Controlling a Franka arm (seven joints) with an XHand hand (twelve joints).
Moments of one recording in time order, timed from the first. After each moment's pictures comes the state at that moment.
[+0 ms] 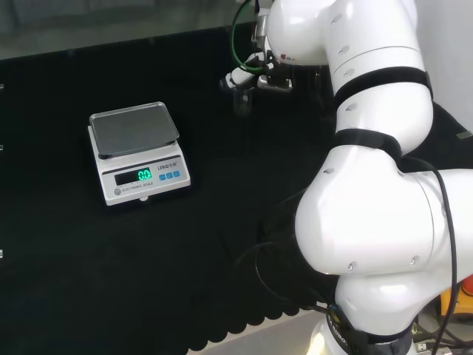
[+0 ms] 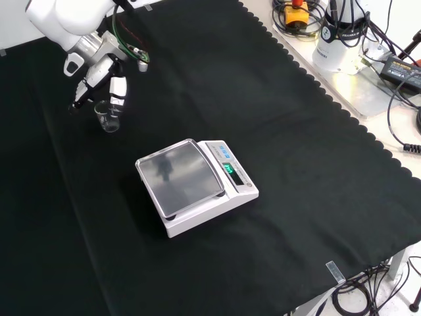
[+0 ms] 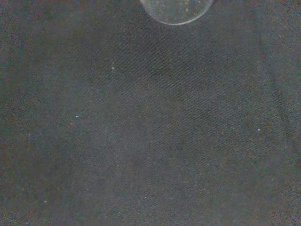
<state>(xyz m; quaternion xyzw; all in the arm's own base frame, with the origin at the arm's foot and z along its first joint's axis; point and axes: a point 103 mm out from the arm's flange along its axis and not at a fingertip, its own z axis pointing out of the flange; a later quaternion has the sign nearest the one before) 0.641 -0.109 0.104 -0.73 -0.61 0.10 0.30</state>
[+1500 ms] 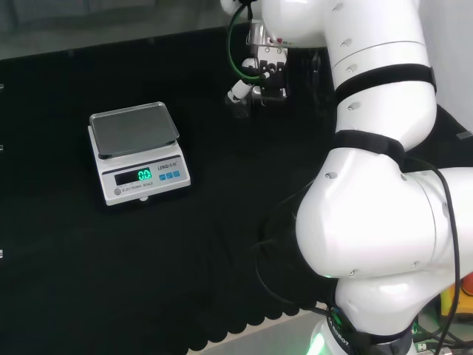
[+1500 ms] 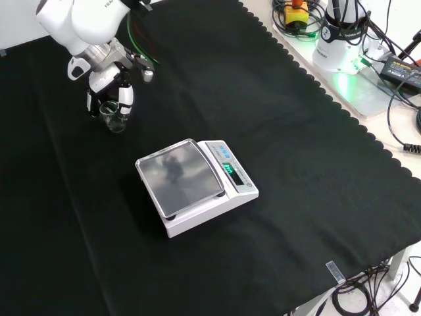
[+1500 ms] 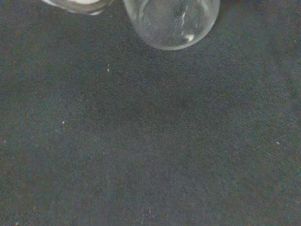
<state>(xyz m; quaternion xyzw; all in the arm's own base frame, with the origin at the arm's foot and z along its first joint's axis) 0.642 -0.094 0.087 -0.74 -0.62 0.09 0.23</state>
